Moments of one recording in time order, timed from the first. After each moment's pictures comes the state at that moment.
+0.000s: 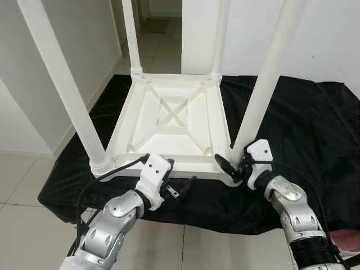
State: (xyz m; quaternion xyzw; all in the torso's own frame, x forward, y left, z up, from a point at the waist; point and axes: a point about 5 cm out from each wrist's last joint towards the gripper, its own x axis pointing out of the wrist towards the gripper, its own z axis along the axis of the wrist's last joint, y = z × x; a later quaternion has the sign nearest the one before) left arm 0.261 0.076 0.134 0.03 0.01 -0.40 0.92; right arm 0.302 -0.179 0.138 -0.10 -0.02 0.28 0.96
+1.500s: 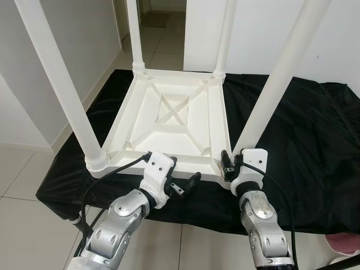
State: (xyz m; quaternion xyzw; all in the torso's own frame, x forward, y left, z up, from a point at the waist) left arm 0.263 0.067 0.134 0.02 0.00 -0.39 0.92; right arm 0.274 -0.137 0.136 0.01 -0.03 -0.02 1.00
